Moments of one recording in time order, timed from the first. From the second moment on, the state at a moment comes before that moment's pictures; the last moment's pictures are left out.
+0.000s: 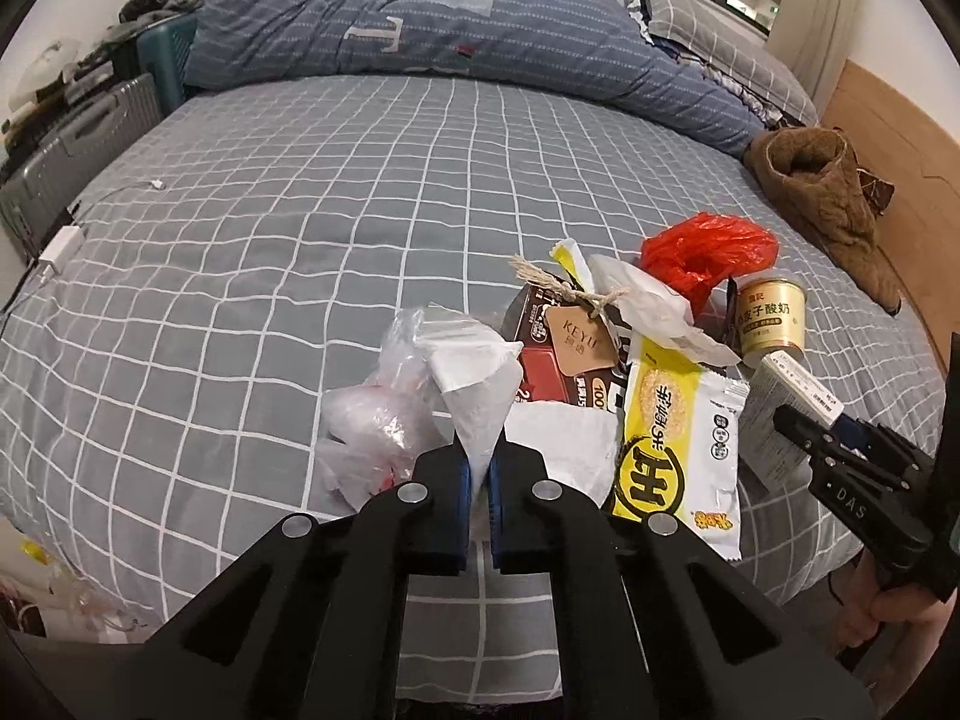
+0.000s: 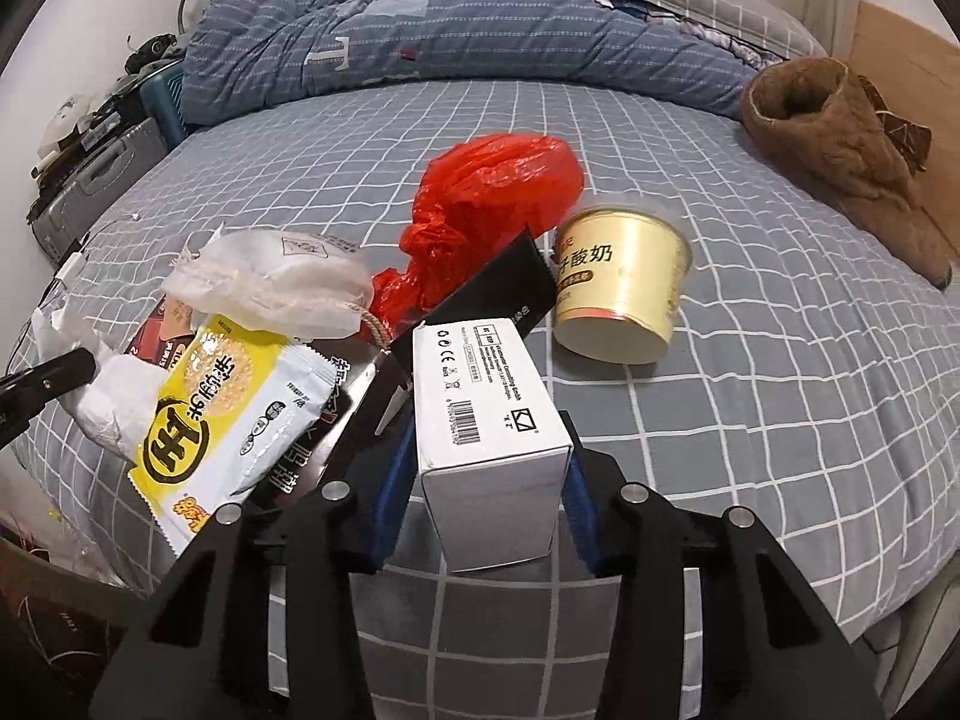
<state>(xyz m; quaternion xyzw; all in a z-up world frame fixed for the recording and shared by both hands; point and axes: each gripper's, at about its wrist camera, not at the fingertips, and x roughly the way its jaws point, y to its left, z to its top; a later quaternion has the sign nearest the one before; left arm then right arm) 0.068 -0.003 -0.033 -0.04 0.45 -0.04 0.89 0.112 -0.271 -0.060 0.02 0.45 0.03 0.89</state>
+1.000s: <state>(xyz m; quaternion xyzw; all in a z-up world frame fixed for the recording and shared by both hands) 0.003 -0.008 0.021 -0.02 0.43 -0.03 0.90 0.034 -0.262 0.008 0.02 0.41 0.01 0.91</state>
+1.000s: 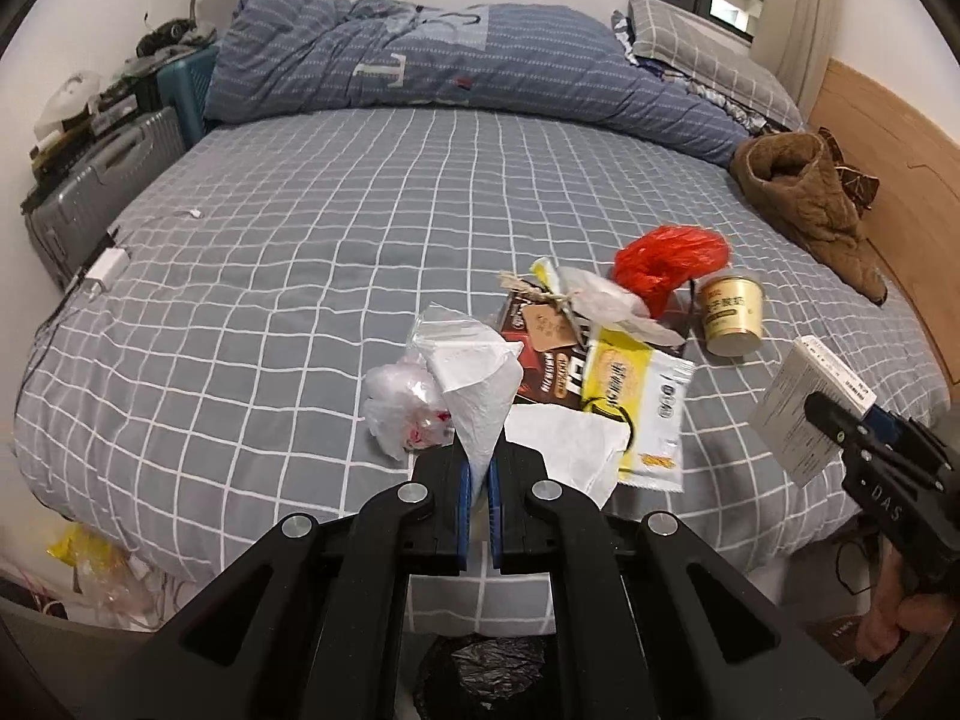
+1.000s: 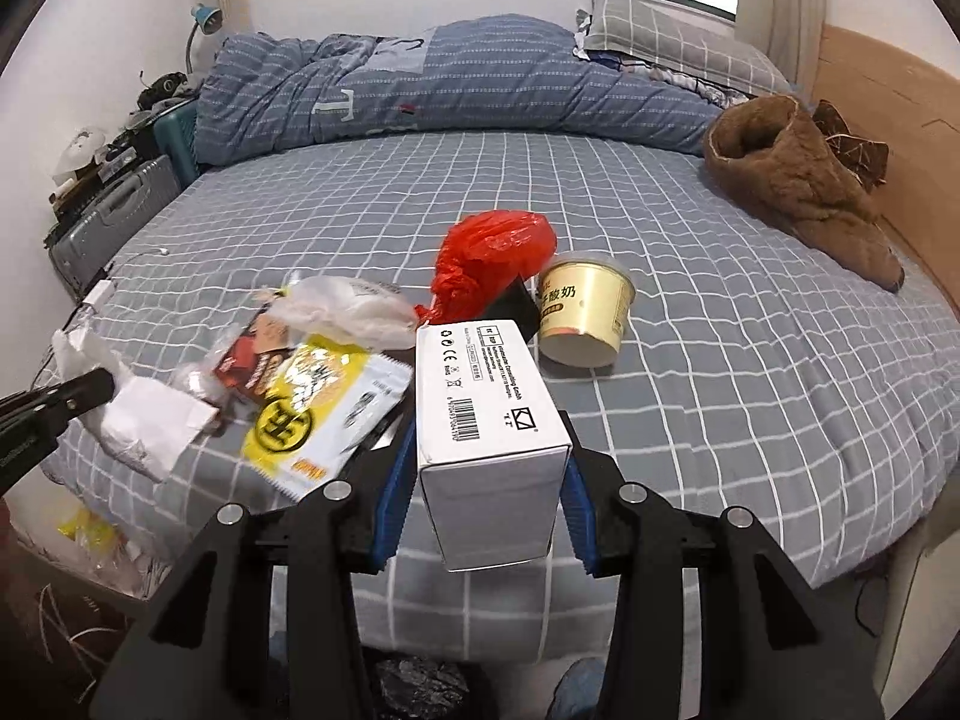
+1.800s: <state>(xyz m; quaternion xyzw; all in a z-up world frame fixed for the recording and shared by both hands) -0.105 -0.022 -0.002 -0.02 0.46 -0.05 0.89 -0.079 -0.240 0.022 0.03 0.42 0.03 0.91</state>
